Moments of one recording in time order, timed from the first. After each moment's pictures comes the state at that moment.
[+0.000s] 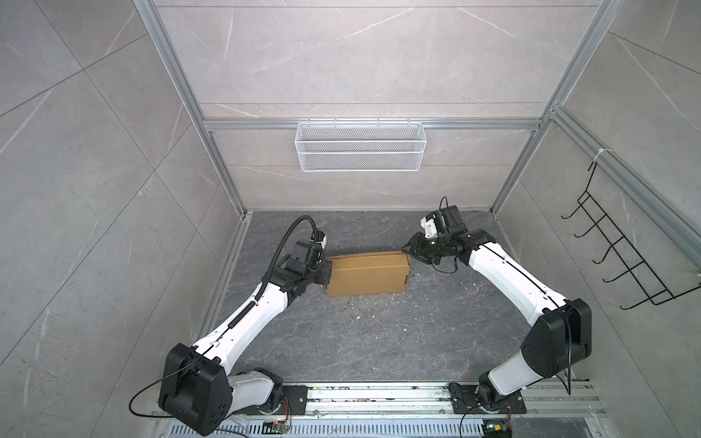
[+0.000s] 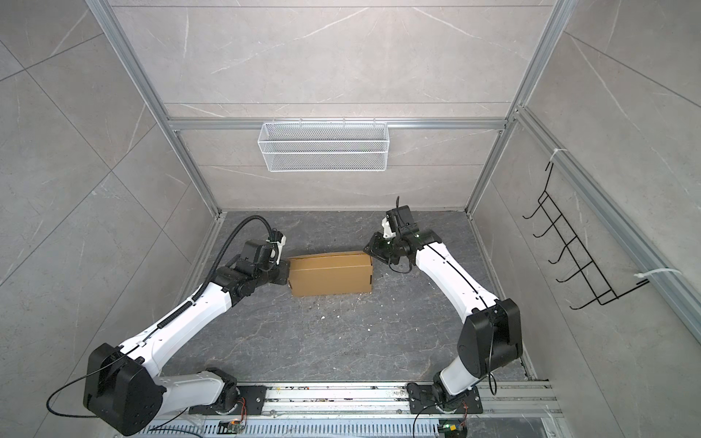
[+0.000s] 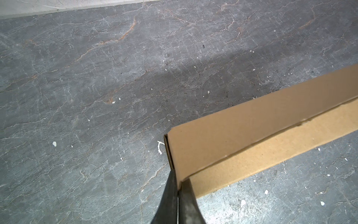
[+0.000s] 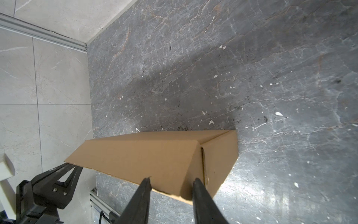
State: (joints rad) left arm -0.47 1.28 0.98 -0.51 -0.07 -0.16; right arm 0.36 1.59 1.40 -0.70 -0.34 0.68
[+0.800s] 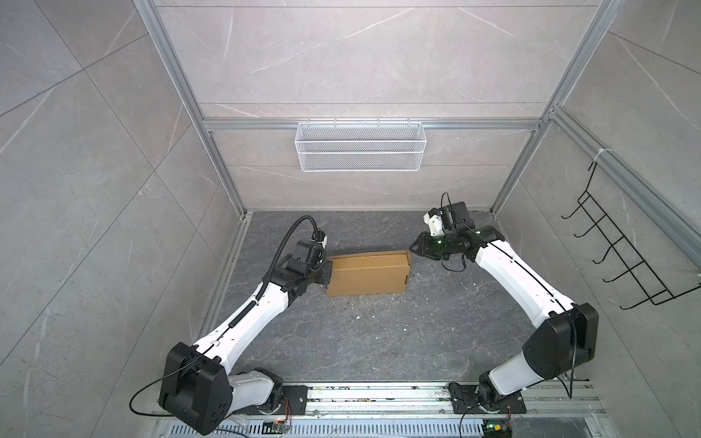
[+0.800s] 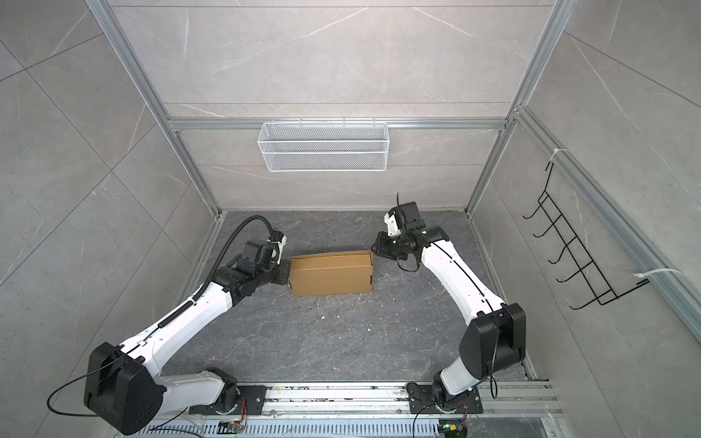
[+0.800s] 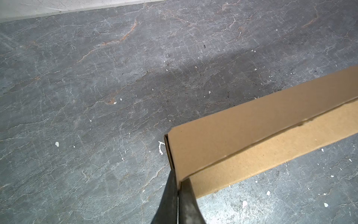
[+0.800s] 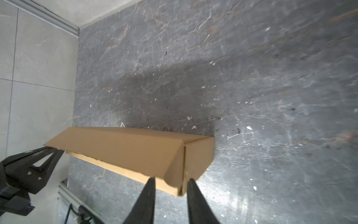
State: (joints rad) left arm -0.48 1.29 0.99 -0.51 -0.09 -0.16; right arm 0.33 1.53 1.41 -0.78 -0.29 0.40
